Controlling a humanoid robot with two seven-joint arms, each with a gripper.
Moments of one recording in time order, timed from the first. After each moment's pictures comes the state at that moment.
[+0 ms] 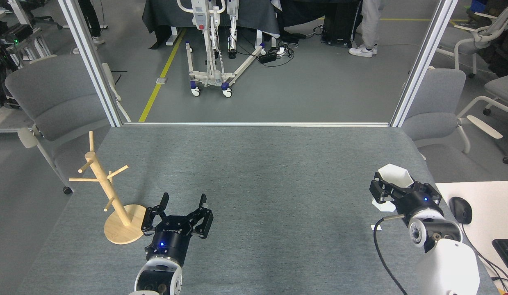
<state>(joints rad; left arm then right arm) -0.14 -0.13 0.00 -1.47 -1.57 -0.07 0.06 -0.40 -0.07 -0.30 -1.34 1.44 -0.24 0.51</state>
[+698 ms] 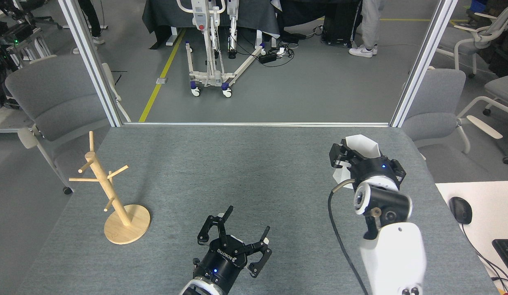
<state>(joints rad) -0.05 -0.09 -0.34 -1.57 -1.78 -0.15 0.07 -0.44 0.05 0.12 -1.71 1.53 0.44 0.84</state>
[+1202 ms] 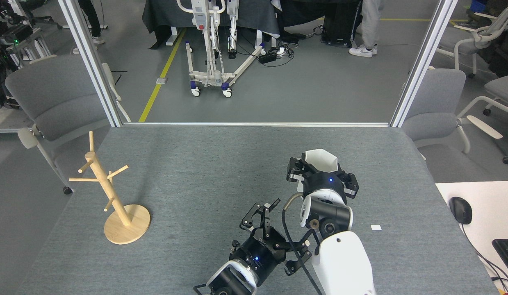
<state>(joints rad) -0.21 -0.13 -0.51 -1.49 -1.83 -0.20 -0.06 -0.43 0.15 0.31 -1.62 1.62 0.60 0.83</state>
